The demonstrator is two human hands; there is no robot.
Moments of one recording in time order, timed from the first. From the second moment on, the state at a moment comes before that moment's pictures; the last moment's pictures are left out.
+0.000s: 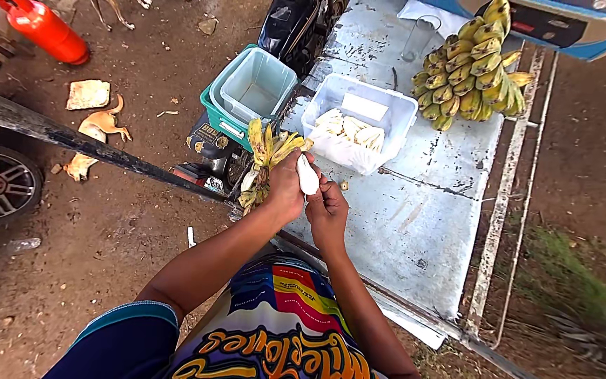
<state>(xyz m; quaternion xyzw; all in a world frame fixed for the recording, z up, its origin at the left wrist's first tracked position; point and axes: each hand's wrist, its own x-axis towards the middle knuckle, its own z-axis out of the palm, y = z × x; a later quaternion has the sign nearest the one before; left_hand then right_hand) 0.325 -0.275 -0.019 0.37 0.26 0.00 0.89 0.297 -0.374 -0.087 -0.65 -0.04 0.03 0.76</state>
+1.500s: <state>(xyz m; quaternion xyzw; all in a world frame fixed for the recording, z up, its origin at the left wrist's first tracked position) 0.343 -0.270 -0.025 0.33 0.30 -0.01 0.90 0.295 -0.383 -0.089 -0.64 -0.10 0.02 0.76</state>
